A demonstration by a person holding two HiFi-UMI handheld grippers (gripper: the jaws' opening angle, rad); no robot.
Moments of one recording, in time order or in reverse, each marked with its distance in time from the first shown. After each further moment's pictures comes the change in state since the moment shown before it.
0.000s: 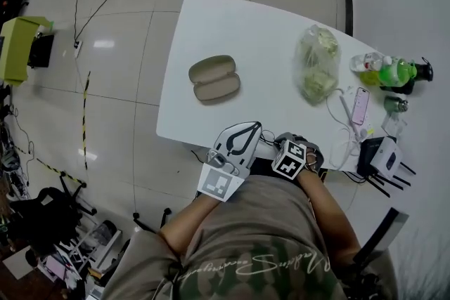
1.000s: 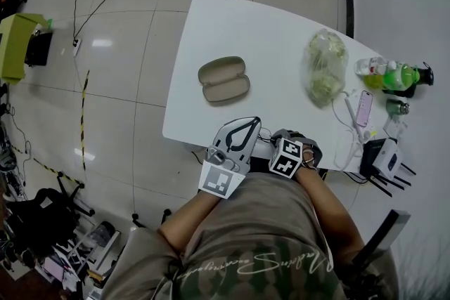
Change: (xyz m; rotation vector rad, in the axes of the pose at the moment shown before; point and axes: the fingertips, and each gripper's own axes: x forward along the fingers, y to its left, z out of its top) left arm -0.017 0.038 0.007 0.076 -0.048 0.017; right arm 0.000 -0.001 0.051 -0.105 0.021 -0.029
